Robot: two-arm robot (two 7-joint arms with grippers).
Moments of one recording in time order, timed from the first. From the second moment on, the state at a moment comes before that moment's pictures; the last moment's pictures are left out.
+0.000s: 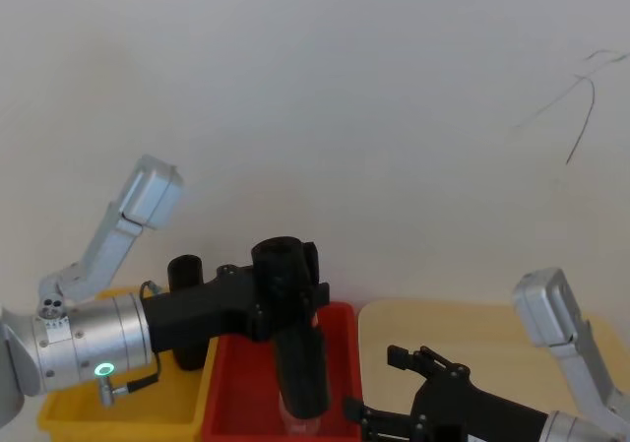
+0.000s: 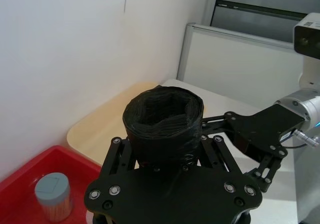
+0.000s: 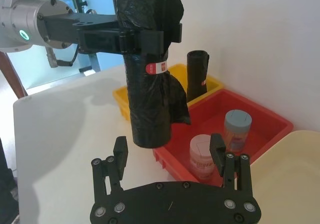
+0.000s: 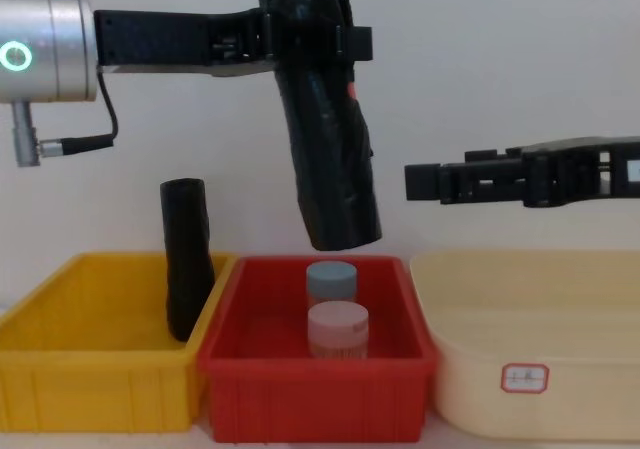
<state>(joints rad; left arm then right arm) -0.53 0.44 0.39 -1.59 -0.67 0.38 -0.75 0.23 0.56 -0.37 -1.83 0.56 0.39 0.53</state>
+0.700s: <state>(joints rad) -0.54 0.42 0.42 -1.58 -0.69 0.38 -0.75 0.28 0.52 -0.43 -1.78 0.57 0.39 0.53</state>
